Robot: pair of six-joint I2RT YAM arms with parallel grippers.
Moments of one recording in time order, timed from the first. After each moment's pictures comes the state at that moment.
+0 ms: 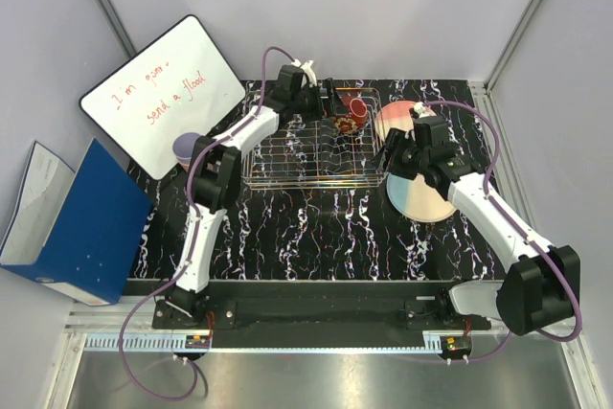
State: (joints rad) left arm -0.44 2.38 2.03 -0.18 0.46 -0.59; right arm 0.31 1.28 1.00 -0.41 -0.15 0.56
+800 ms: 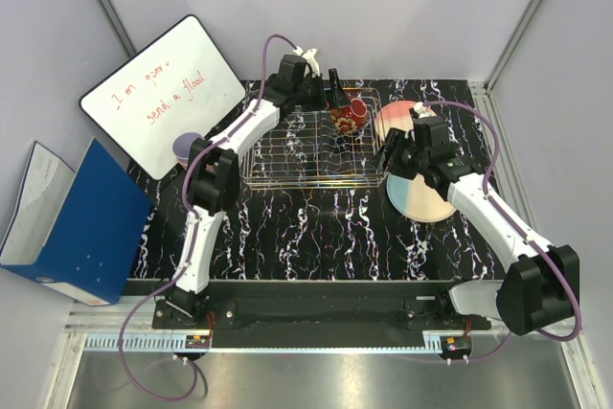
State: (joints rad) left arm -0.45 2.34 2.12 -0.27 0.39 -0.52; right arm 0.31 1.28 0.99 -0.39 -0.15 0.56
